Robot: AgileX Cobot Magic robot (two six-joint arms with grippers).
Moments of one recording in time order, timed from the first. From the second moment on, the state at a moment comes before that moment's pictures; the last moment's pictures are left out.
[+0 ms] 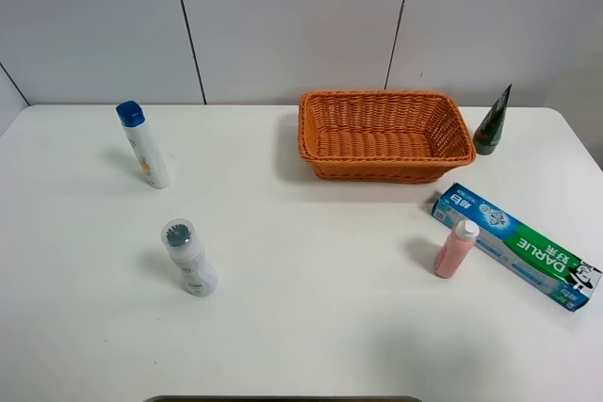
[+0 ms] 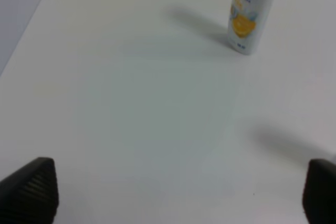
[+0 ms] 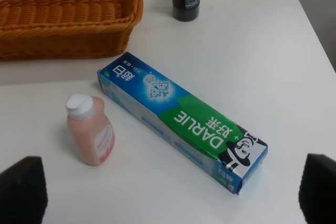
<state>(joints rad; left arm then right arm) 0.05 0.00 -0.51 0.02 1.05 0.01 -0.03 0.00 -0.50 -0.03 1.06 0.01</state>
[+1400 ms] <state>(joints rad) 0.05 0.00 -0.51 0.02 1.05 0.01 -0.03 0.00 -0.51 -0.02 1.06 0.01</state>
